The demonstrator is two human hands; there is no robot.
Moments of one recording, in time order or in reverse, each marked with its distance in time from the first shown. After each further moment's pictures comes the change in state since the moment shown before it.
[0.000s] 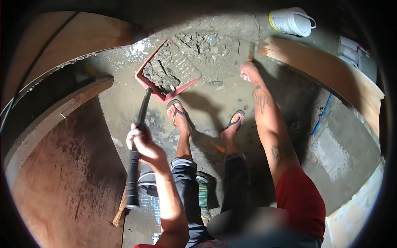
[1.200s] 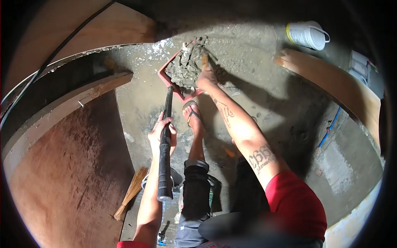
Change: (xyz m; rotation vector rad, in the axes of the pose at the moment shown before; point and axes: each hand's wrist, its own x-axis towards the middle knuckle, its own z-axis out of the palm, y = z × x) left_hand 0.048 0.009 -0.027 0.846 -0.792 0.400; right_hand -0.102 -0.044 0.273 -0.682 0.257 -0.022
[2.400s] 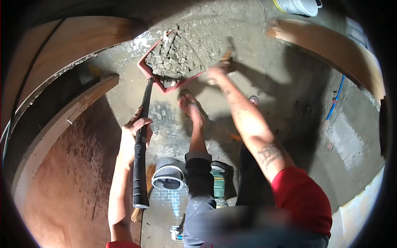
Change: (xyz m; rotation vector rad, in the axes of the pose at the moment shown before) left_hand 0.043 -0.015 -0.054 0.034 -0.513 -0.001; right_hand 0.101 0.146 0.038 0.452 -0.164 0.085
